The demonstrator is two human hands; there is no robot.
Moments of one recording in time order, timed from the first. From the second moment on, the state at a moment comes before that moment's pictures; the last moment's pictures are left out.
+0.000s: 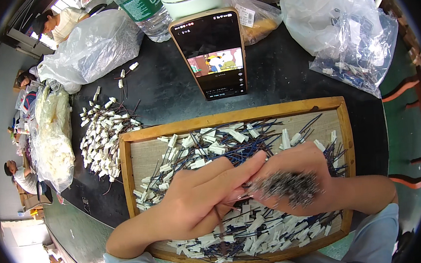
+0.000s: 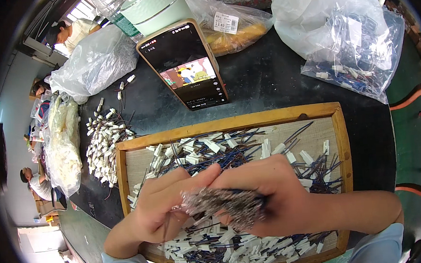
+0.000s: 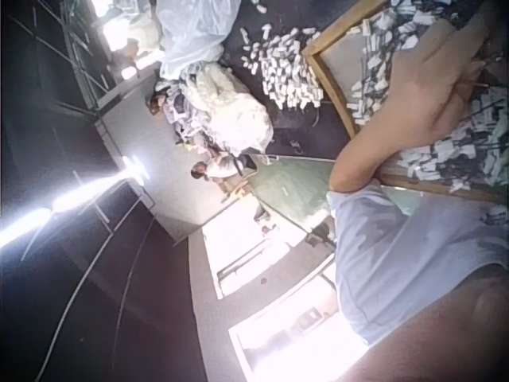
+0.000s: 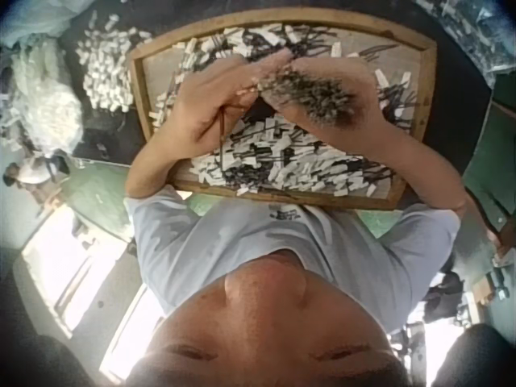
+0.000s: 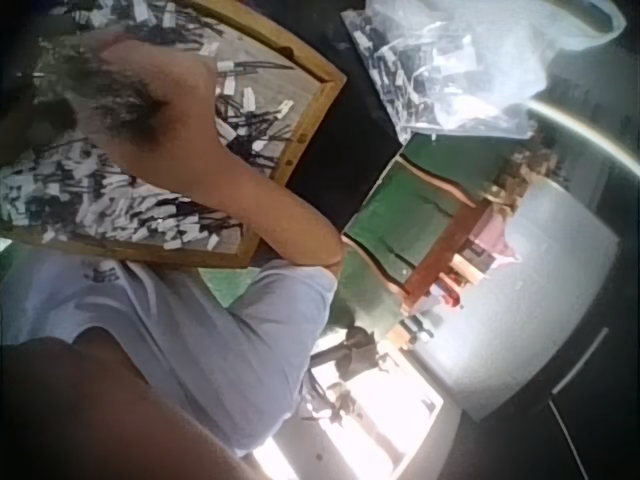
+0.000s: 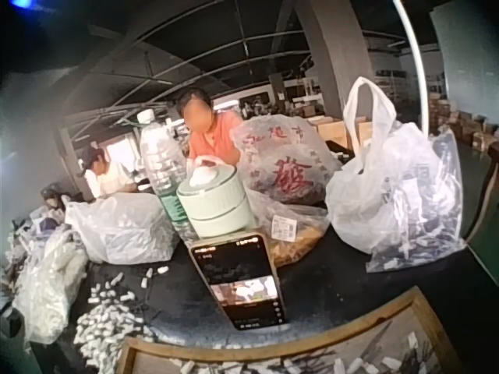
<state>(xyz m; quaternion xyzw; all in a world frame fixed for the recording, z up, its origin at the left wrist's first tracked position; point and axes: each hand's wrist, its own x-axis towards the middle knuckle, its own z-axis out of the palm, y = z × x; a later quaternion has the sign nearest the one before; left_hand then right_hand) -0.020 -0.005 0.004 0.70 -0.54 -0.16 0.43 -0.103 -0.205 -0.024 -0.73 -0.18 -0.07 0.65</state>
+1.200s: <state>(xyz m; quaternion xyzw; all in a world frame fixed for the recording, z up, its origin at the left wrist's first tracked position) -0.002 0.004 0.000 0.51 -0.13 -0.39 0.76 -0.102 -0.202 -0.019 -0.75 -0.07 -0.08 0.65</state>
